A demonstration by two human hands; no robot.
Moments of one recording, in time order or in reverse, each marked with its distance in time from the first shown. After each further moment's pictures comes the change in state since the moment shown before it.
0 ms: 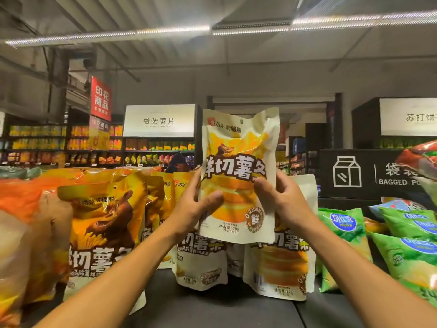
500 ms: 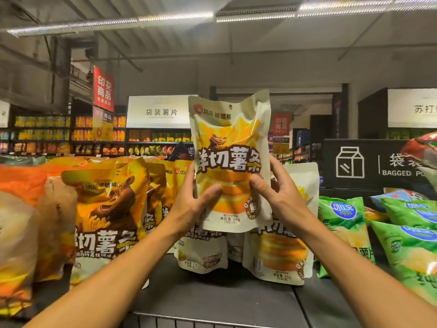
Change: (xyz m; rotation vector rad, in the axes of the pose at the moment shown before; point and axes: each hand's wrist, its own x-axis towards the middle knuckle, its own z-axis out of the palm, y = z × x) left_hand -0.022 0.003 0.010 0.165 0.130 0.145; right_hand -0.018 0.003 0.011 -0.055 -0.034 -0.035
